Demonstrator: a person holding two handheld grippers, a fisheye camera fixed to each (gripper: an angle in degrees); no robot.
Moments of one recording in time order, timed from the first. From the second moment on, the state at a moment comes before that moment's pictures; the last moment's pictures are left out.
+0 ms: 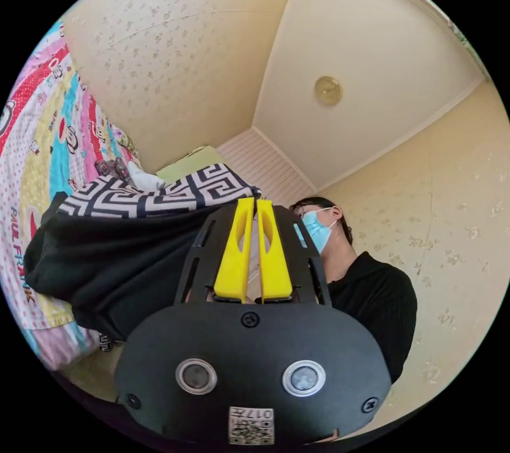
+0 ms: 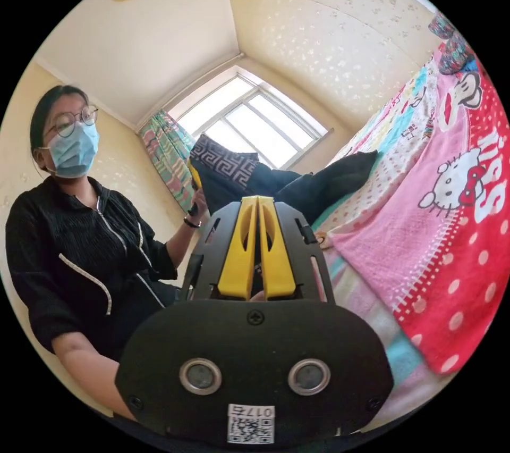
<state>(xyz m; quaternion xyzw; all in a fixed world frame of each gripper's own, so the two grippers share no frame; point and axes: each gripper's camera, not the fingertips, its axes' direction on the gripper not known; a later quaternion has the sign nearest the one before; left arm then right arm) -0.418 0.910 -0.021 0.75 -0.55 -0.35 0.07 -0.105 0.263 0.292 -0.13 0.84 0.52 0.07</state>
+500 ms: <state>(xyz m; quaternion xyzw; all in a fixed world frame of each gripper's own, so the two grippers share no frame) -0.409 0.823 -0.231 0.65 -0.54 -0.41 0.33 0.029 0.354 0.153 -0.30 0.79 0.50 0.17</state>
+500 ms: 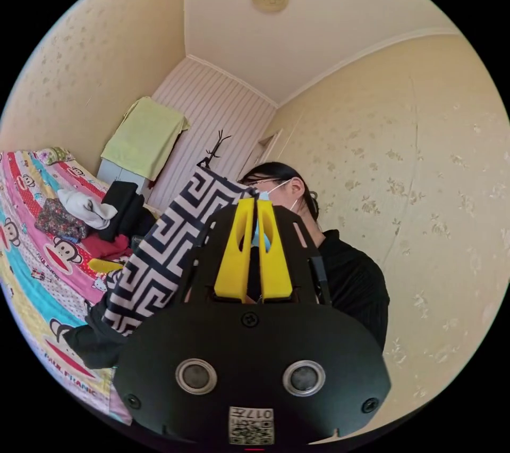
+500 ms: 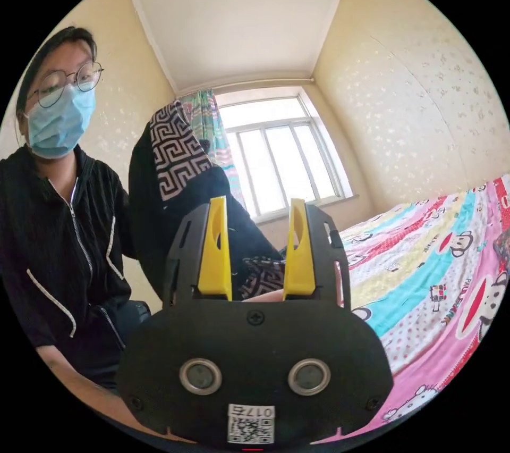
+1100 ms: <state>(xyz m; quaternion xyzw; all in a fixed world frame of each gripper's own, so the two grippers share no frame) -0.412 0.792 -0.232 0.67 -0.54 -0.36 0.35 0.016 0.604 0.101 0.09 0.47 0.67 0.56</state>
